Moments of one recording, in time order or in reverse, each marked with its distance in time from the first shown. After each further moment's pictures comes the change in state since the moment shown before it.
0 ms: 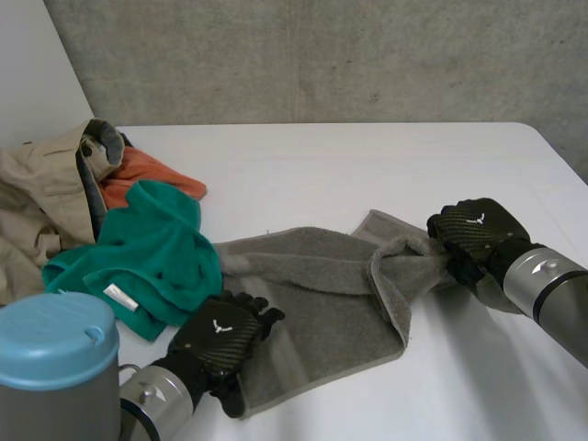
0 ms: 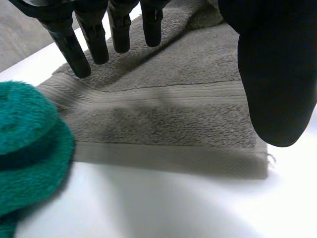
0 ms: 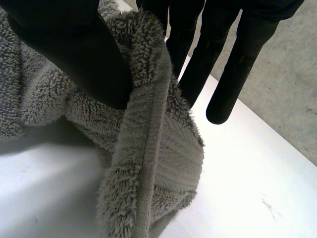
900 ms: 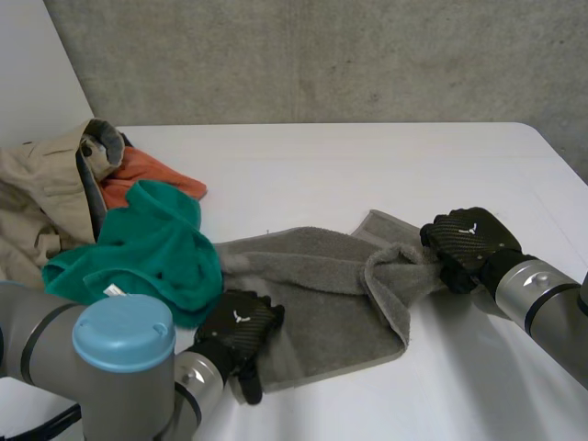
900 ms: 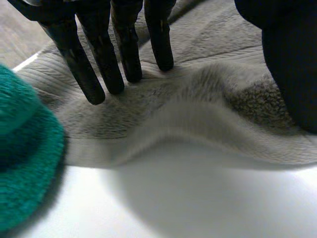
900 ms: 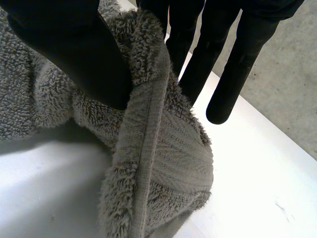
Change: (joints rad) left arm -0.012 -0.242 0.098 0.191 -0.053 0.072; right arm 0.015 0.006 0.046 -0.052 -0.003 0.002; left_hand 0.345 0.328 0.325 0.332 0.120; right_hand 0.000 0.000 0.000 0.000 0.000
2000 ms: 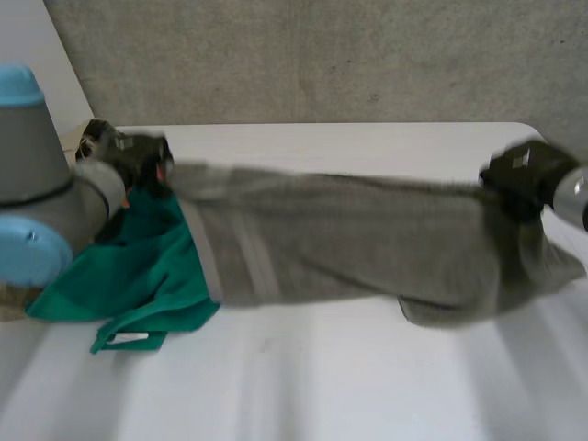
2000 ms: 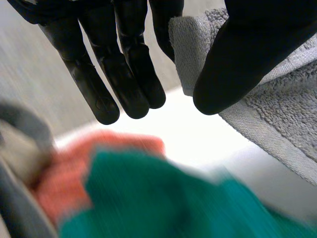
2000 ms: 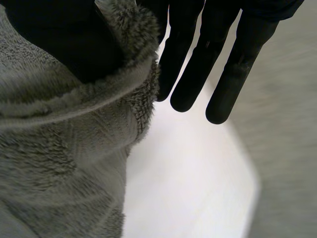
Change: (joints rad) left arm 0.371 -0.061 0.757 -0.440 0.005 -0.230; right arm -0.141 0.207 -0.598 0.355 0.024 -0.326; left_hand 0.606 0.667 0.658 0.665 0.819; right_hand 0.000 0.000 0.008 0.001 0.006
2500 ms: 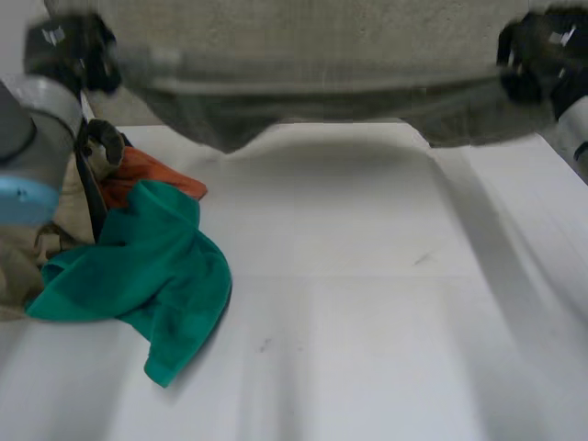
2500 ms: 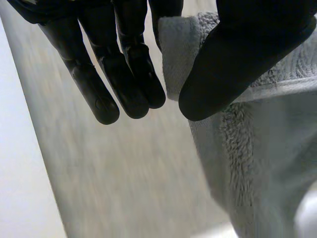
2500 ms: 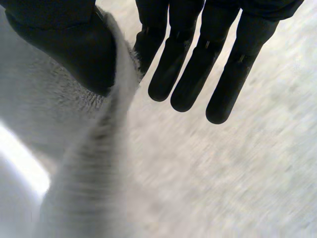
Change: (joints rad) left arm 0.076 0.030 0.016 0.328 -0.022 -0.105; right arm 0.001 -0.015 0.057 -0.658 -0.069 0.527; left_hand 0.000 0.000 0.000 0.000 -0.001; right_hand 0.000 0.000 0.000 0.002 0.011
